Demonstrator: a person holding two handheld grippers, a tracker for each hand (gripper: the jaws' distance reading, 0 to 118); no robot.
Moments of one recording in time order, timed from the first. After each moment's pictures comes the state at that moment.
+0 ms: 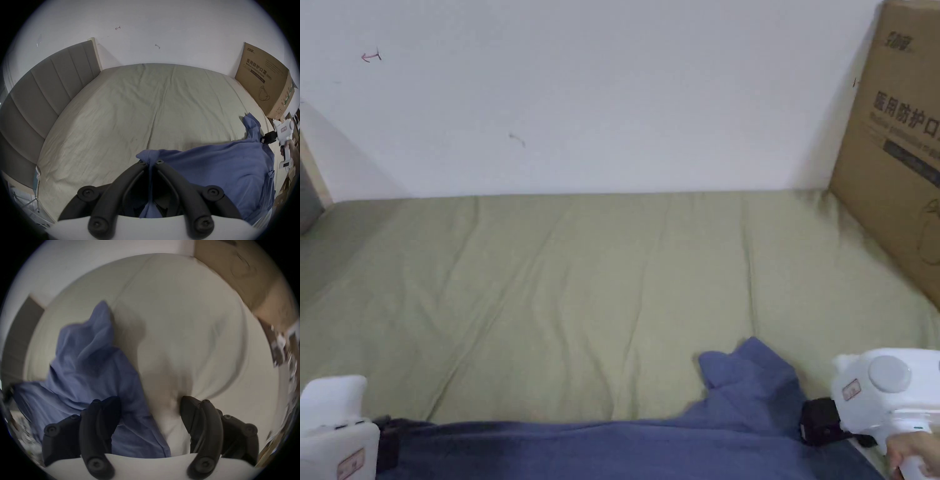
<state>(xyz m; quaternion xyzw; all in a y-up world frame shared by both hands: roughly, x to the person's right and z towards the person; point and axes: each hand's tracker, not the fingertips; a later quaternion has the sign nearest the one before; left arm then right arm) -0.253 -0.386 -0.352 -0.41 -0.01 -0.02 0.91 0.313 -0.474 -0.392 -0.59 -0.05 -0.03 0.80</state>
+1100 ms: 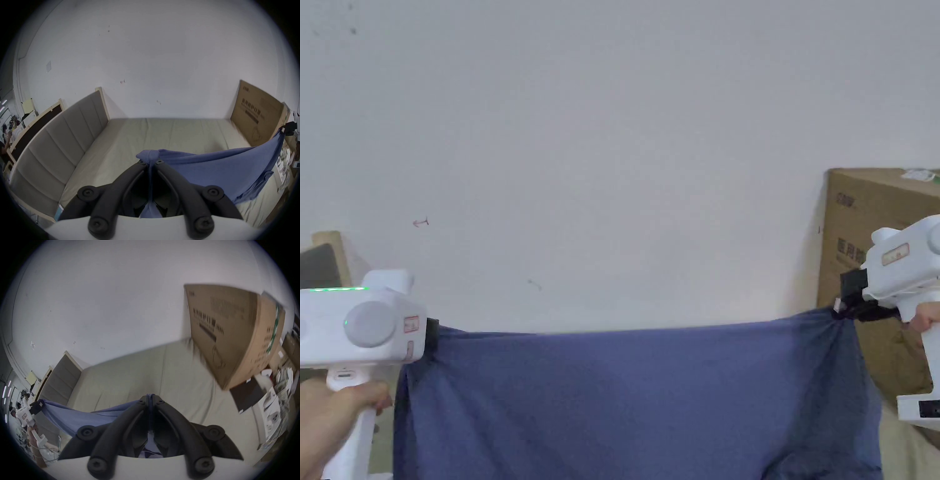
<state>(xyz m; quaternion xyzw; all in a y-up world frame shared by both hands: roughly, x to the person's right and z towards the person) -0.222 -0.133 -0.417 -0.25 0.00 -0.03 0.97 0.374 -0.111 -0.389 -0.32 -0.03 -0.17 0.93</state>
